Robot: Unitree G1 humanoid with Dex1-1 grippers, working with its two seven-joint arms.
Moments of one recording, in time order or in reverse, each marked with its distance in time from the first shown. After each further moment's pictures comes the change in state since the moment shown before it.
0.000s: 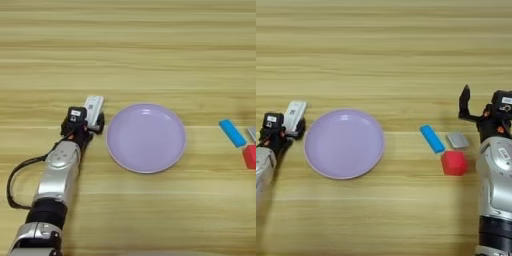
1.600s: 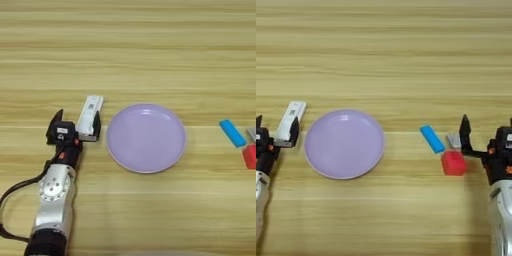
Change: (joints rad) left arm 0.179 -0.048 0.023 -0.094 -0.015 -0.304 0.003; right arm 0.364 0.028 0.013 -0.295 0.033 -0.026 0.107
